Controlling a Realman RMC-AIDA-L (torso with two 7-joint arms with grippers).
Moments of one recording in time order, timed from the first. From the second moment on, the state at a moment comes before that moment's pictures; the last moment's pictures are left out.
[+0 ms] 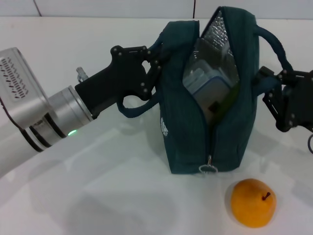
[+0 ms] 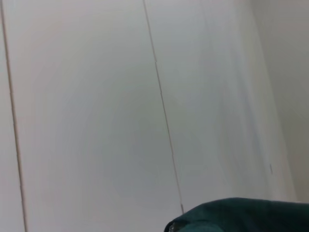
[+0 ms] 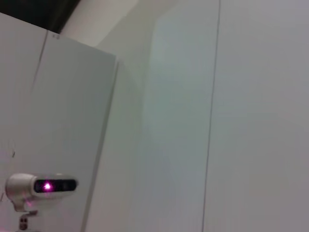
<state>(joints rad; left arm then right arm) -0.60 -2.11 1.07 0.12 1.09 1.50 -0.45 0.41 2.03 -1.26 -0.24 -0.92 -1.72 0.46</state>
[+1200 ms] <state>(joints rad) -0.54 -2.10 1.08 0.13 1.10 1.54 -0.44 0.40 2.02 -1.36 -0.20 -0.93 -1.68 0.63</state>
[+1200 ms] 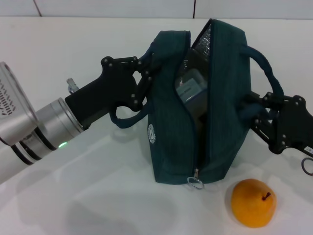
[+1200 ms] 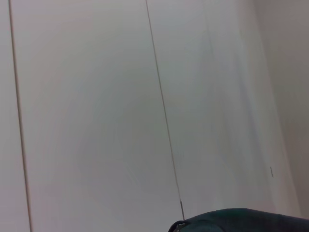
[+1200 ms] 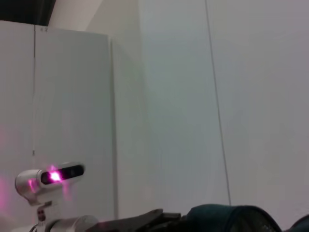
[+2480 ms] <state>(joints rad) -0.60 -2.11 1.08 0.13 1.05 1.48 -0.39 0.31 1.86 -1.28 -0.26 -1.26 -1.82 0.75</state>
